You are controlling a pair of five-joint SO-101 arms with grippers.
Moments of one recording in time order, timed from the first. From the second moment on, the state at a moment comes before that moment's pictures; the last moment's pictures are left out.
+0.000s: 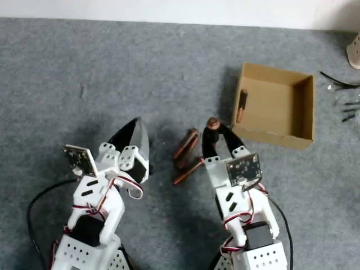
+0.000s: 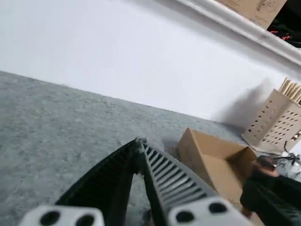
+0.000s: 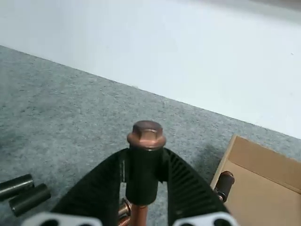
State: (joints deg) left arm 14.7 -103.6 95.4 17.8 25.1; right arm -19.9 -104.1 96.0 19.6 12.0
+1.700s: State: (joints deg) left arm 1.1 -103.6 94.2 44.5 -2.1; right arm 5.3 6.0 27.4 19.6 -13.8
